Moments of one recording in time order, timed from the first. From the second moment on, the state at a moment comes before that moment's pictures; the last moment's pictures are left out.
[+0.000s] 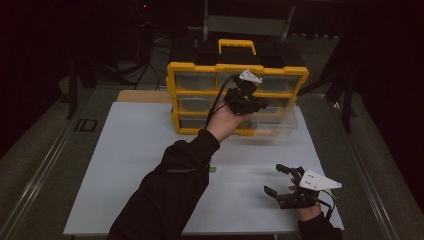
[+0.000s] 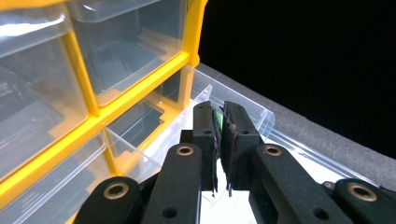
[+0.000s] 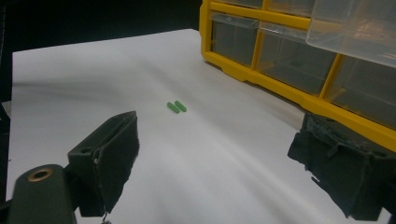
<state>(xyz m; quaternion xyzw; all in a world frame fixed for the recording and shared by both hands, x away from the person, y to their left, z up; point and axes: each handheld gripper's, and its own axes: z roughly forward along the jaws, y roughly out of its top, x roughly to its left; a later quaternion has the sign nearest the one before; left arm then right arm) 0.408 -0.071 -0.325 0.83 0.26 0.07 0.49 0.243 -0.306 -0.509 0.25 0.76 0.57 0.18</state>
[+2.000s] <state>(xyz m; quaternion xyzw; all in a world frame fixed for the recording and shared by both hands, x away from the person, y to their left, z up) 0.418 -0.126 -0.350 0.86 0.28 0.04 0.42 0.244 -0.307 -0.511 0.25 0.76 0.57 0.18</state>
